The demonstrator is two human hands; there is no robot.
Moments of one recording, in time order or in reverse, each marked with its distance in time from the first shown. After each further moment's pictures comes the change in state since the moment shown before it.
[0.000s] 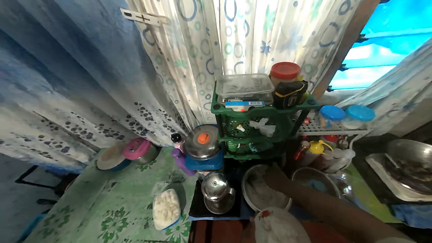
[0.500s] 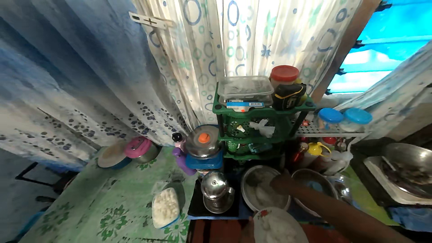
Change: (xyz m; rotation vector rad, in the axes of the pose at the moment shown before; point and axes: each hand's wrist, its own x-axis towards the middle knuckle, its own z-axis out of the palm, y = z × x) left_hand 0.021 -0.032 0.010 -0.129 0.018 -0.025; right_hand -0.021 0.019 0.000 0.146 -0.251 0.085
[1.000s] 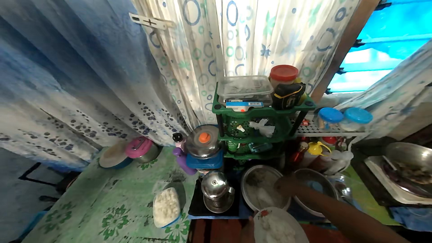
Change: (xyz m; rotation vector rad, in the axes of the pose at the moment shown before) left_hand 0.002 -0.002 0.000 0.000 0.024 -0.013; right_hand 0.009 0.035 0.025 0.245 0.059 -0.035
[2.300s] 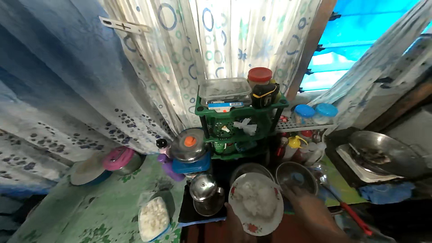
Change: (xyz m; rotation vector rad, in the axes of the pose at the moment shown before) left_hand 0.019 0.035 0.024 -0.574 0.319 0.035; right_hand -0.194 -0.098 0.018 0.007 0.529 0.322
